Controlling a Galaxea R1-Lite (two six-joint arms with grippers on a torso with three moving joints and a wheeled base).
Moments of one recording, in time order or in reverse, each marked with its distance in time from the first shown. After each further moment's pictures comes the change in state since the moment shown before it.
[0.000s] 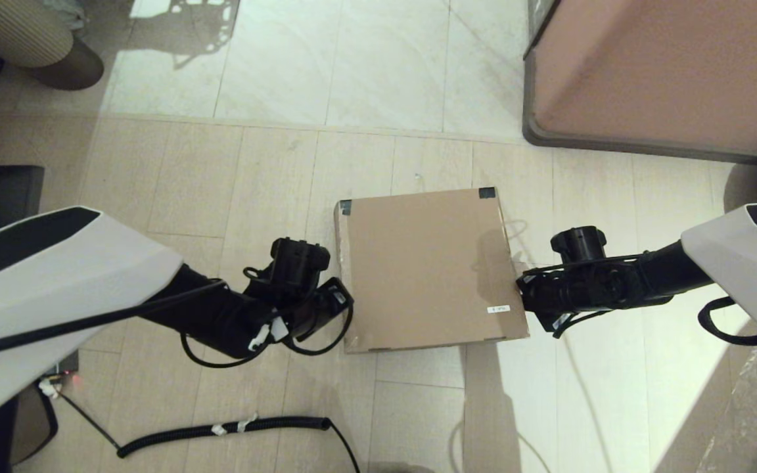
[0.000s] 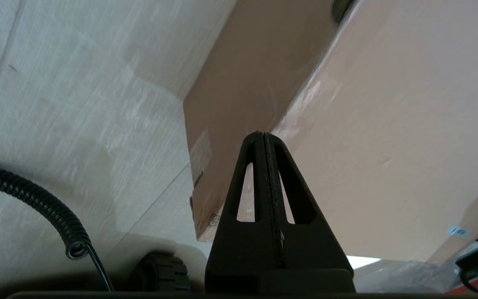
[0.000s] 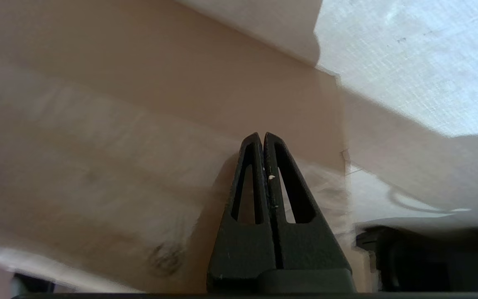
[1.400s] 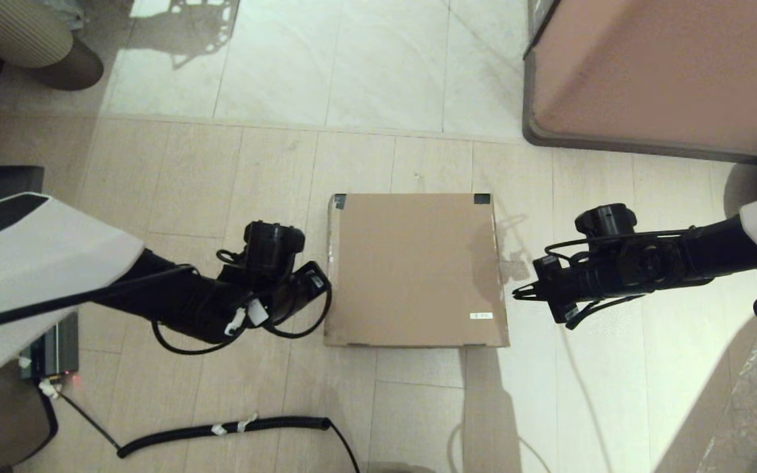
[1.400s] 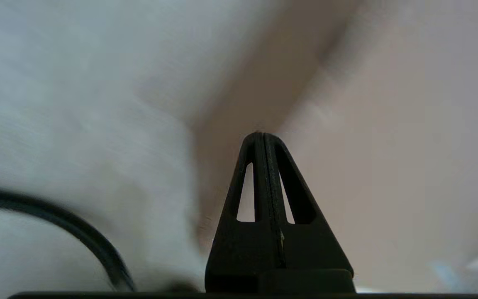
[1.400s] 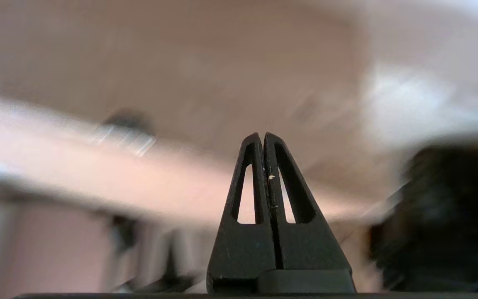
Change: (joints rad) left arm 0.085 -0.043 -0.012 0.006 0.060 0.076; right arm -0.033 -0.139 0.025 0.133 0.179 0.162
